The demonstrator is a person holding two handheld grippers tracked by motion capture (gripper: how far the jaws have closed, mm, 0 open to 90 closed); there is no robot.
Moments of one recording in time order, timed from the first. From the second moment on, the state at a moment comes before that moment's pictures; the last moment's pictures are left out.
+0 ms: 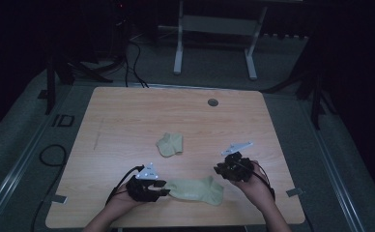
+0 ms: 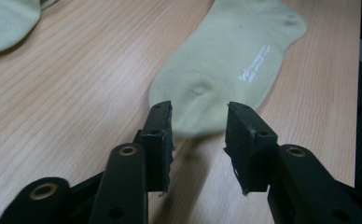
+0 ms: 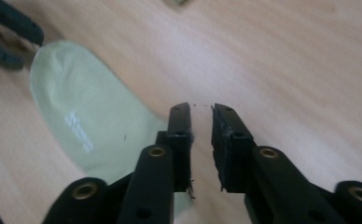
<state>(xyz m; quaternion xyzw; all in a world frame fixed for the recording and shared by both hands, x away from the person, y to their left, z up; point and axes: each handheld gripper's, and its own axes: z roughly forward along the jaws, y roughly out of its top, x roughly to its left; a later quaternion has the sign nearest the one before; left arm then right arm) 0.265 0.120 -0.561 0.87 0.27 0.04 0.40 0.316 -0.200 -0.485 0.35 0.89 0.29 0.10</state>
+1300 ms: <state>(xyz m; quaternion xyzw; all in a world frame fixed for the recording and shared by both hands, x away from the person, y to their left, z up) 0.262 0.139 -0.569 0.87 0.28 0.02 0.40 0.427 -0.029 -0.495 0.27 0.94 0.20 0.06</state>
